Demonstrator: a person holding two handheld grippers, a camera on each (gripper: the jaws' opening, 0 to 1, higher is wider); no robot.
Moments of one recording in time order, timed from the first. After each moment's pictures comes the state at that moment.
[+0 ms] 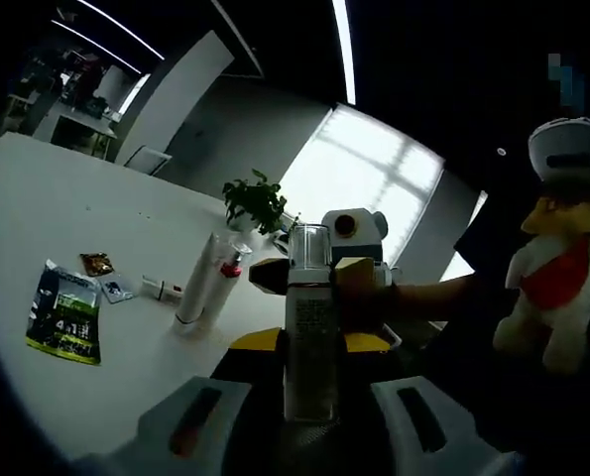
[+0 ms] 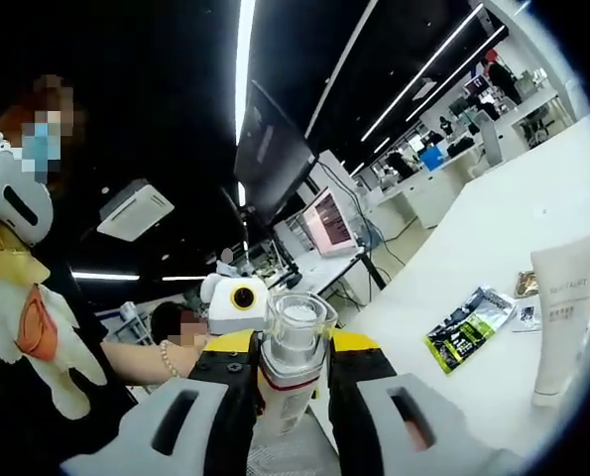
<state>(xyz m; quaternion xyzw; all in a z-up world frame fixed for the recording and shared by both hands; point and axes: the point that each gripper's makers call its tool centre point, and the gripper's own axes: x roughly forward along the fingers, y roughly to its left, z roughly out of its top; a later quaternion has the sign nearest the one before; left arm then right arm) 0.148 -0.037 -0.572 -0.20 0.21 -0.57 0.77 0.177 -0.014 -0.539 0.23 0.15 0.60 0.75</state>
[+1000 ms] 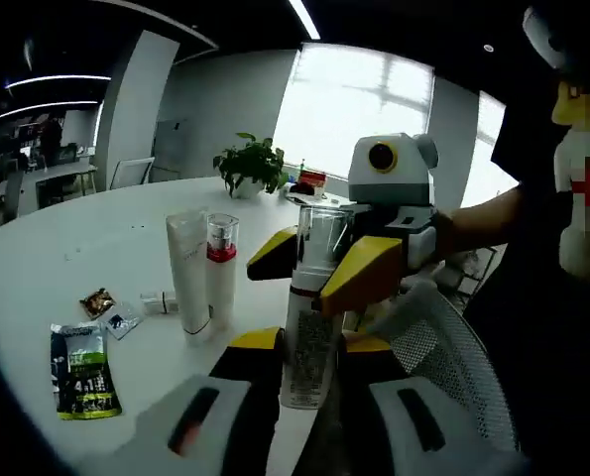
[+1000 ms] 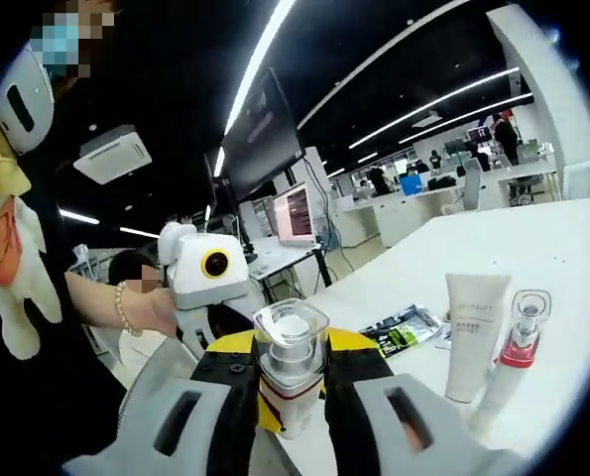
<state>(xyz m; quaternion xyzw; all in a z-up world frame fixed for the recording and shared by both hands) 0.158 -0.108 -0.614 0.02 0.21 -0.57 0.80 0.177 -0.078 -0.572 0.05 0.12 0.54 0.83</state>
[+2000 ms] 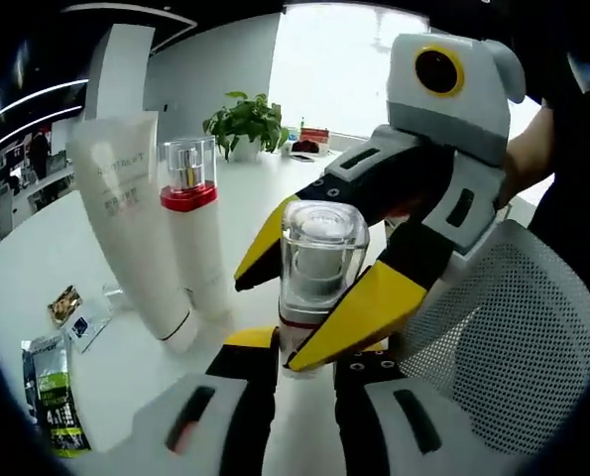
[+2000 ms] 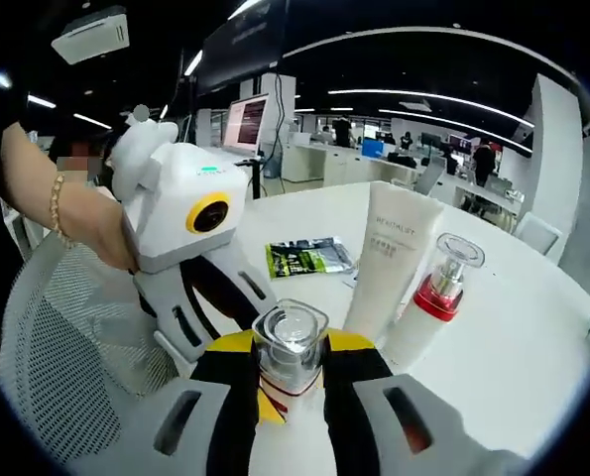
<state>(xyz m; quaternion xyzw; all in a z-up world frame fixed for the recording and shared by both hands) 0.202 -0.169 -0.711 0.10 0.24 -0.56 0.79 0.210 -0.136 -0.663 -0.14 0.19 0.44 0.87</state>
